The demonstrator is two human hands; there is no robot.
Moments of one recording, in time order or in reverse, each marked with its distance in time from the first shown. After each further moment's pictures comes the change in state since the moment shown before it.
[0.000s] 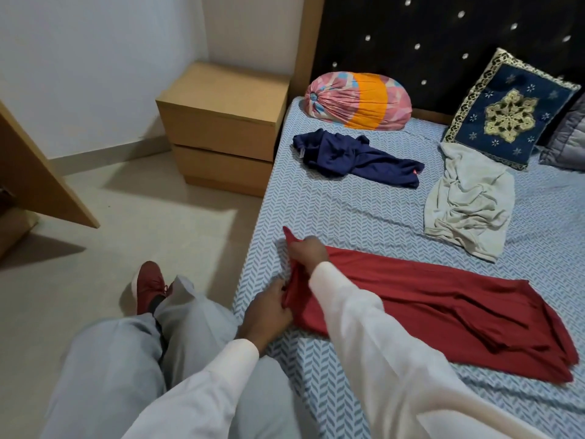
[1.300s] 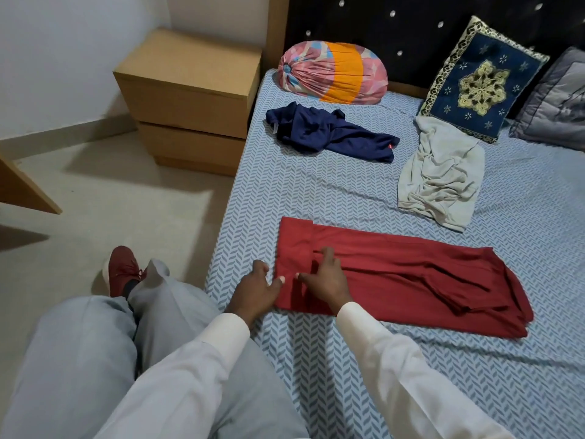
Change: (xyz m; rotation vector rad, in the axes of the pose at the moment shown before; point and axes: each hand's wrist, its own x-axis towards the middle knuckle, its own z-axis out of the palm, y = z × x) left_hand 0.021 -0.011 0.045 0.028 -0.031 -0.072; right_hand -0.064 0.132 -0.034 -0.089 0.096 -0.087
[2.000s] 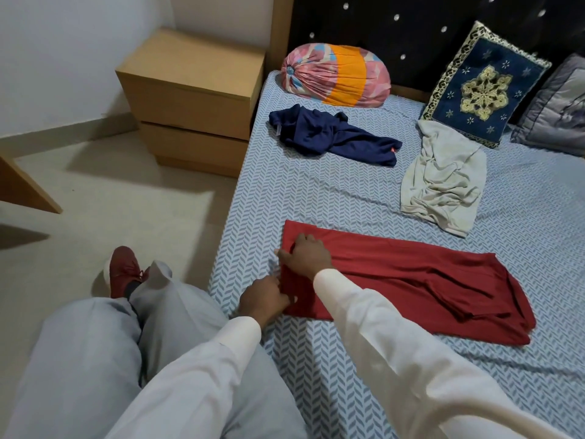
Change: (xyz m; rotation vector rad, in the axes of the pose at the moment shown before) left_hand 0.002 0.015 0.006 0.200 -0.135 -0.115; right_hand 0.049 -0.062 0.015 -0.483 -0.123 -0.147
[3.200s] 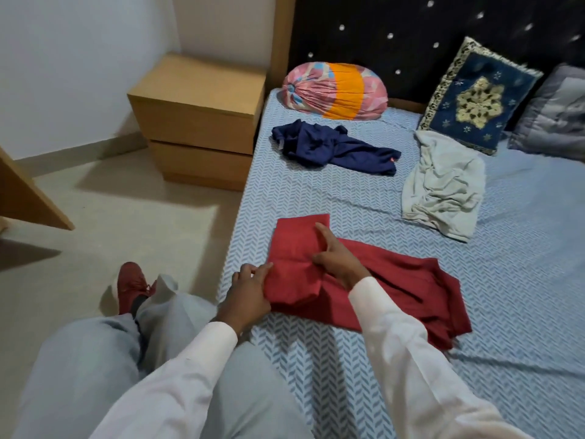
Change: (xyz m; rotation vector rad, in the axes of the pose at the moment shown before) left_hand -0.023 -0.025 -0.054 0.030 0.116 0.264; right_hand -0.025 0.036 -0.039 0.992 -0.057 -0.082
